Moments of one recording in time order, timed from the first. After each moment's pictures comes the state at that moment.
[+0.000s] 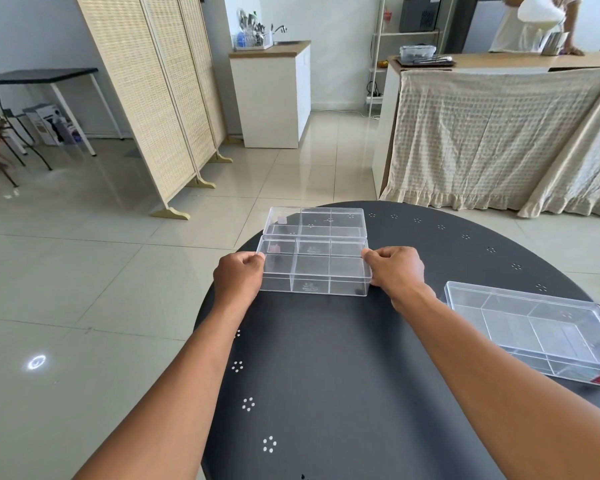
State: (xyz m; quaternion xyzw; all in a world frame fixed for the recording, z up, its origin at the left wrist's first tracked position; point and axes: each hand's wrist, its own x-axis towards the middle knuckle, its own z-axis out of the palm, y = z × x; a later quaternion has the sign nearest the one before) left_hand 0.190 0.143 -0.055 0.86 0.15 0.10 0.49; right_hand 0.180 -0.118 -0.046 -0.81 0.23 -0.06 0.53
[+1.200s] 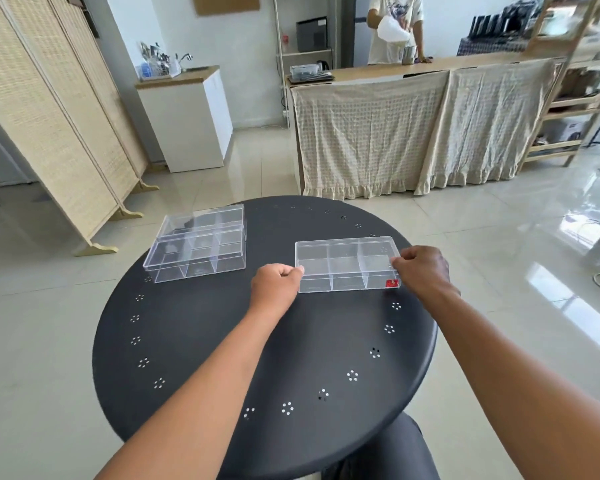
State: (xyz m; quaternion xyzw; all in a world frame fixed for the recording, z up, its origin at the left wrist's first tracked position) left_hand 0.033 -0.097 -0.032 0.86 -0.01 -0.03 0.51; right_hand -0.033 -0.347 -0.015 -0.82 0.34 -0.15 0.44
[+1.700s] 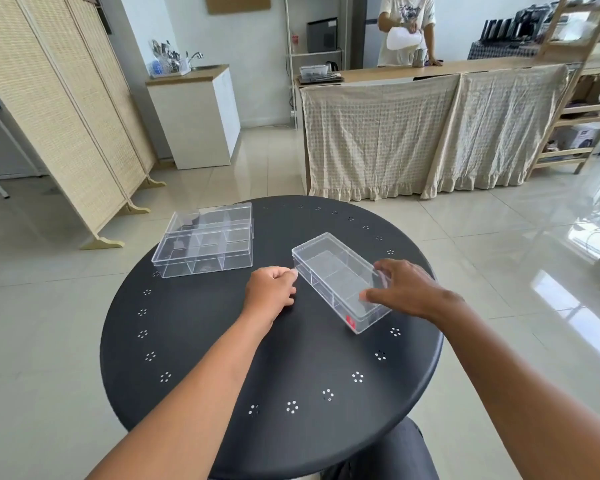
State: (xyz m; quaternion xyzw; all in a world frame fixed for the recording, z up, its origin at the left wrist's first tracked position) left_hand 0.031 -0.080 -0.034 0.80 0.05 -0.07 0.60; right_hand -0.050 -0.320 0.000 -0.94 0.12 0.03 0.30
